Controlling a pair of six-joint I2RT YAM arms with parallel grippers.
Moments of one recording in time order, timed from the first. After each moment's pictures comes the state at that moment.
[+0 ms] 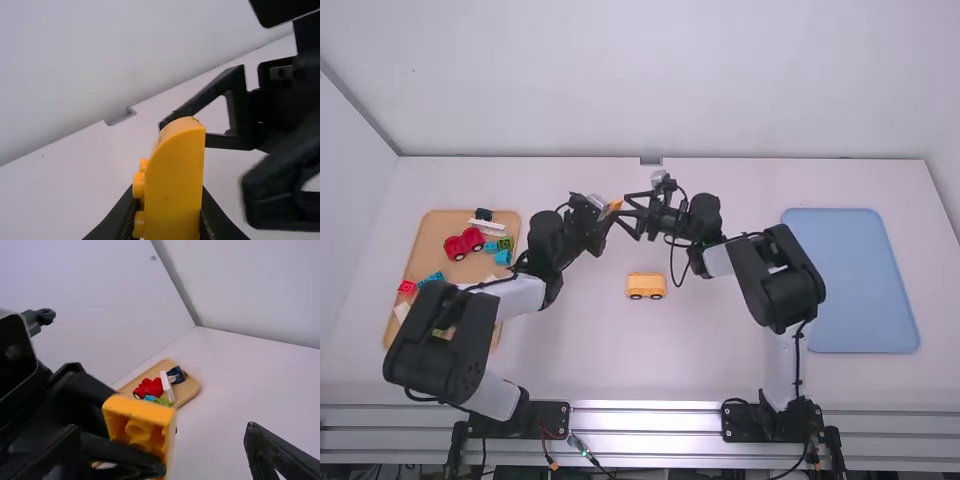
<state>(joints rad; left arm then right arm) -0.21 1.60 0.60 0.76 0.39 0.16 0.41 2.12 0.98 1.19 -0.86 0.54</state>
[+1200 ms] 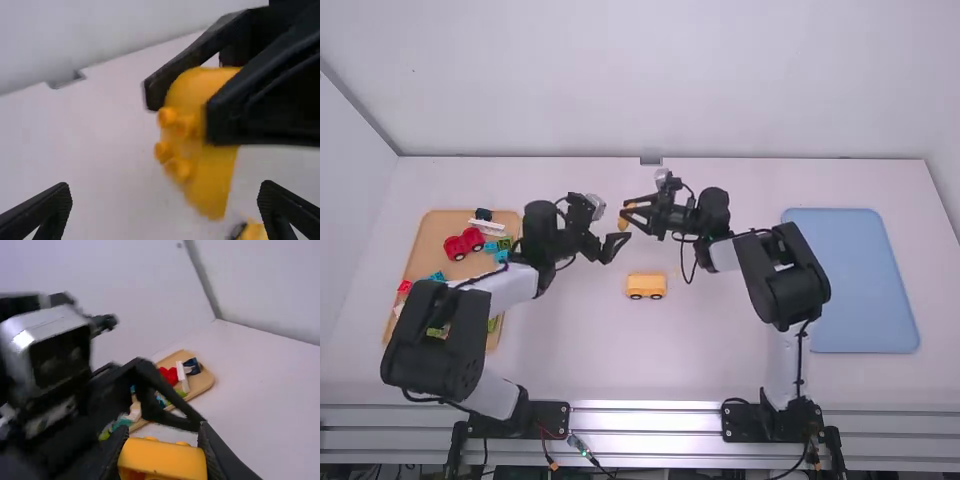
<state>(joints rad) -0.12 1.60 0.69 0.47 0.69 0.11 0.35 2.12 1.01 1.19 -1.07 0.51</state>
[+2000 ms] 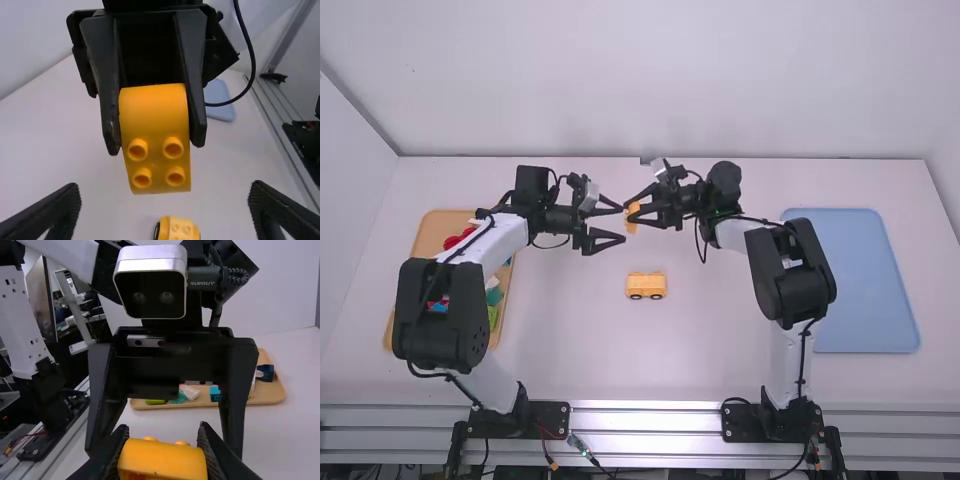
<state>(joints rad) -0.04 1.73 1.11 -0.27 1.32 0.72 0.31 2.12 1.21 1.19 -1.54 0.49</state>
